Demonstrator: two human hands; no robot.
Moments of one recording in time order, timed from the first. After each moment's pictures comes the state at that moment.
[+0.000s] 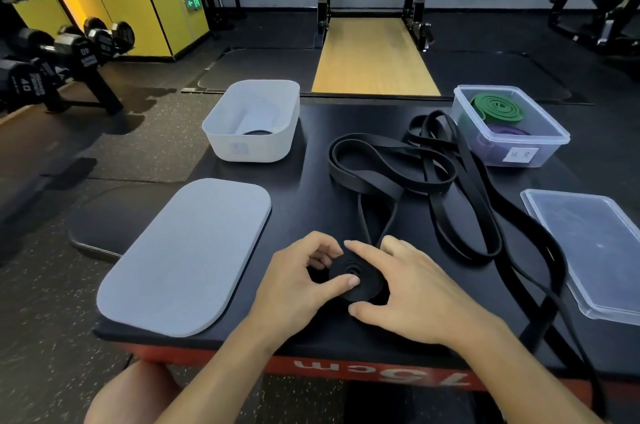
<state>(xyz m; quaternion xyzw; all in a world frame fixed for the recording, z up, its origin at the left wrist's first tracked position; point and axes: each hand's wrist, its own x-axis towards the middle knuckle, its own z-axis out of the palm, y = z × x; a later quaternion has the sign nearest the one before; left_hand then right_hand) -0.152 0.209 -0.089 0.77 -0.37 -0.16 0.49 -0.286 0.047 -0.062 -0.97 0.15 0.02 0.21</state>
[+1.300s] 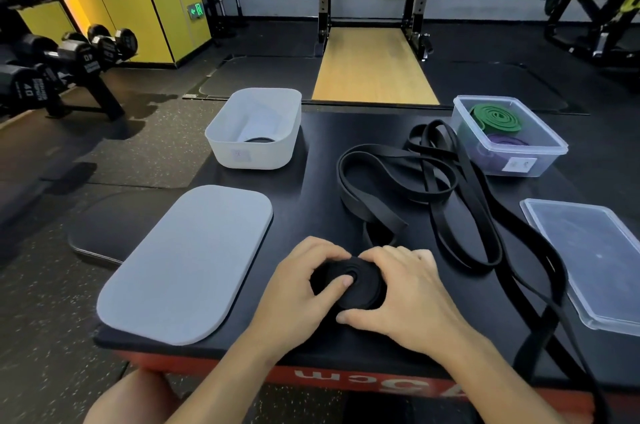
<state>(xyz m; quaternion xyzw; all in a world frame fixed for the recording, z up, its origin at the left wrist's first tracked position) -0.151 0.210 -0.090 0.75 -0.46 -0.10 0.47 -0.278 0.055 -0.072 -0.96 0.19 -0.06 0.20</state>
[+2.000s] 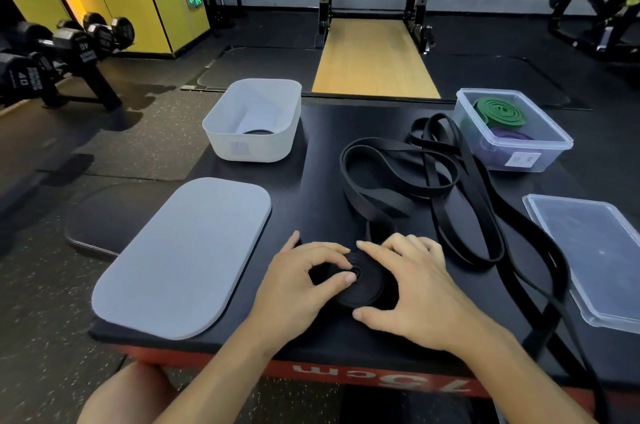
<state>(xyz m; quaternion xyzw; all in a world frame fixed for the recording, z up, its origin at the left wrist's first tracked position) -0.146 0.207 -0.094 0.76 -0.42 -0.12 0.48 -0.288 0.040 -0.071 -0.97 0.15 -0.03 0.21</state>
